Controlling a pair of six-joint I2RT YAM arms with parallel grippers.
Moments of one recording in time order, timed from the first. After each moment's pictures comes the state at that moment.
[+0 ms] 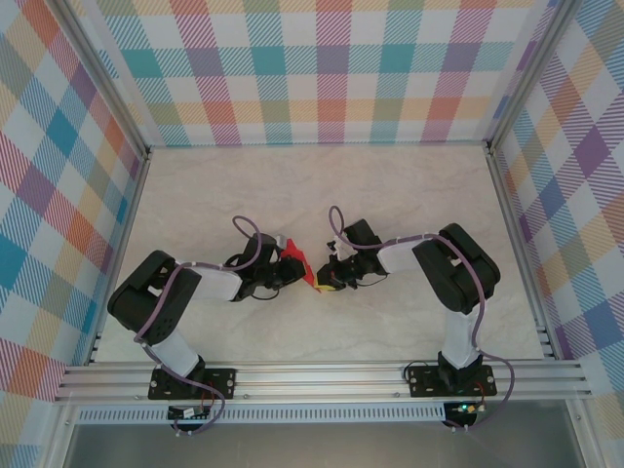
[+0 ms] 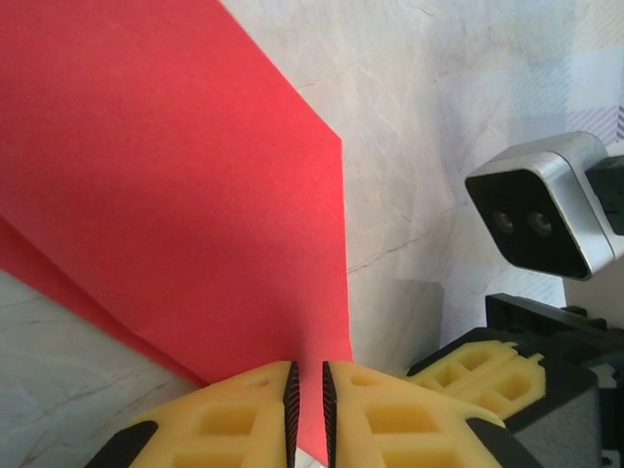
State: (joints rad) left arm -0.56 1.66 0.58 0.33 0.35 -0.91; right arm 0.60 1.91 0.88 0.00 -0.83 0.75
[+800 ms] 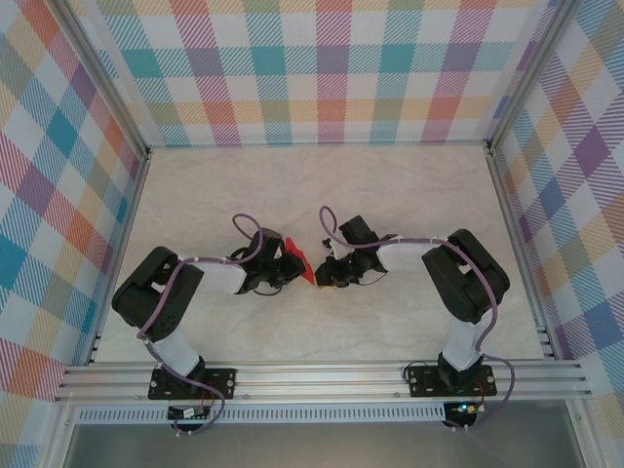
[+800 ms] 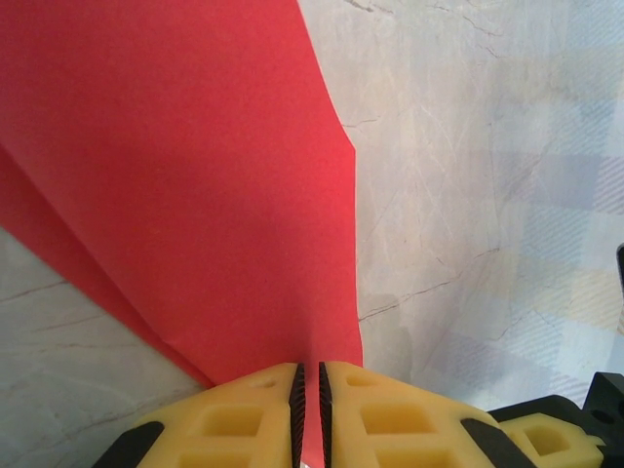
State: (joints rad) left arm -0.57 1.69 0.67 0.20 0.30 -1.01; right arm 0.65 1.83 0.93 -0.19 -0.69 0.52
